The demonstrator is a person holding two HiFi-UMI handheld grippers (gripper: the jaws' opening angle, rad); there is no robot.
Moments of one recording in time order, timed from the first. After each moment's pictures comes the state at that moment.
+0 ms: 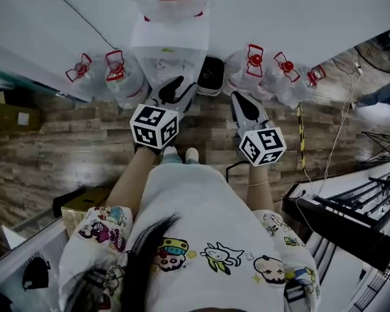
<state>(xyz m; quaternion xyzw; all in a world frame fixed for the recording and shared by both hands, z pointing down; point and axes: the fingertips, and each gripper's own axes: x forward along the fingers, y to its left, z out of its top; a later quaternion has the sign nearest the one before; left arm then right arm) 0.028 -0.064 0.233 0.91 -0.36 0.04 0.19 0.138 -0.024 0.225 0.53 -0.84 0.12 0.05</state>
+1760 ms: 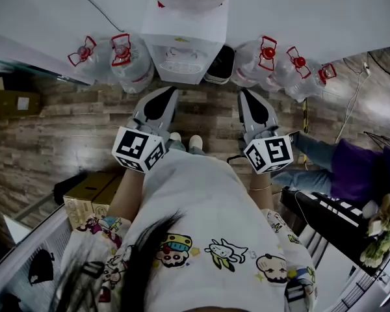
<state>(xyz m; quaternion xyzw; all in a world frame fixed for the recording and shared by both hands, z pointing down) -0.055 -0.041 0.212 0.90 -0.40 0.02 0.16 0.101 -0.036 0.205 0.52 -0.84 0.10 0.04</state>
